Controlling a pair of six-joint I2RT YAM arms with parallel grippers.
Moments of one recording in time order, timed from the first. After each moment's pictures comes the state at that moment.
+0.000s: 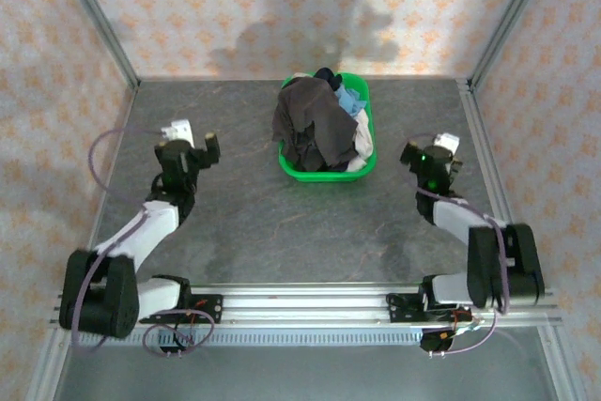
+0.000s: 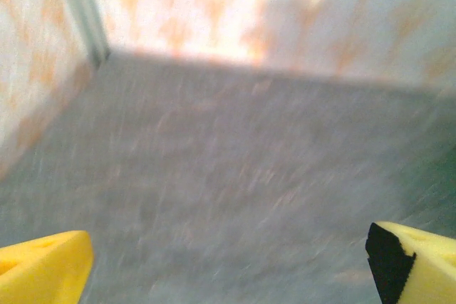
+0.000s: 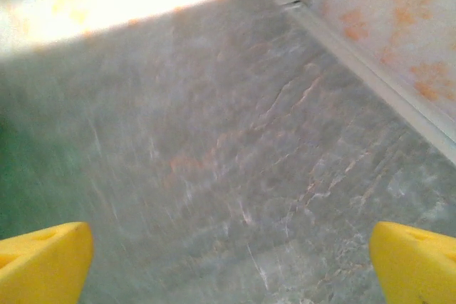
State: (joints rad) left arm -0.07 1.16 0.63 0.22 -0.29 -0.16; right arm 0.05 1.30 0.56 0.30 0.37 0.35
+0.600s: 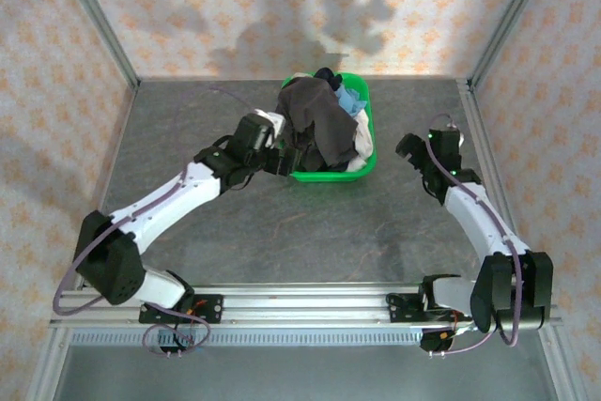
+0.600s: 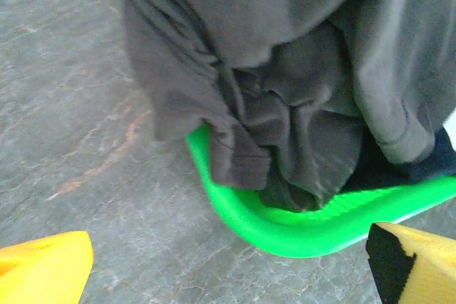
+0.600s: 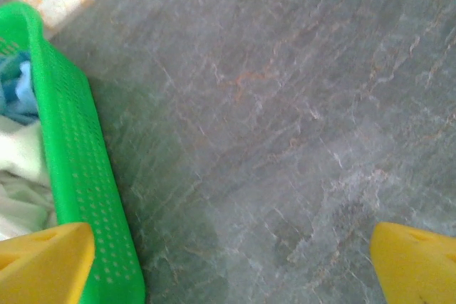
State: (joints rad) left arm -0.57 1.46 1.17 -0.47 -0.15 -0.19; right arm 0.04 1.21 0.79 -0.32 0.09 0.62
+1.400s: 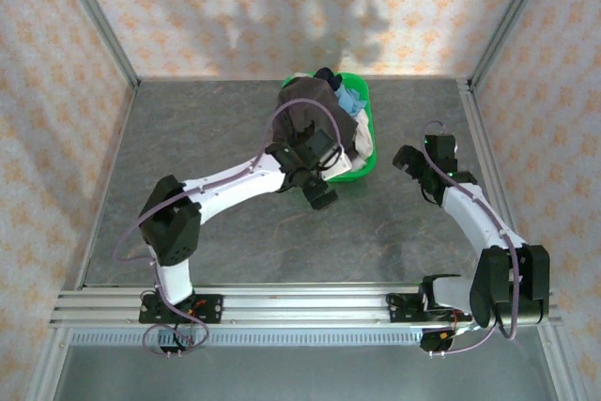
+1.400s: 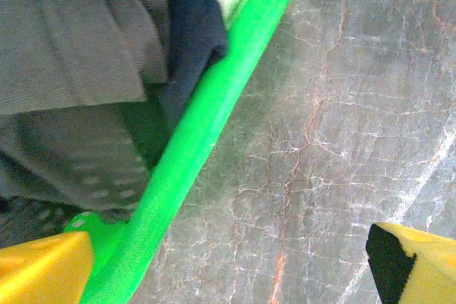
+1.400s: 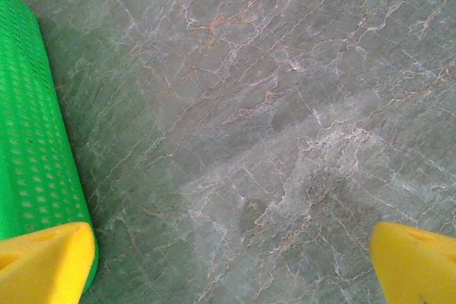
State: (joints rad) left arm -0.81 1.84 1.49 -0.75 -0.10 0.25; right arm 0.04 1.24 0.76 -0.37 0.07 0.57
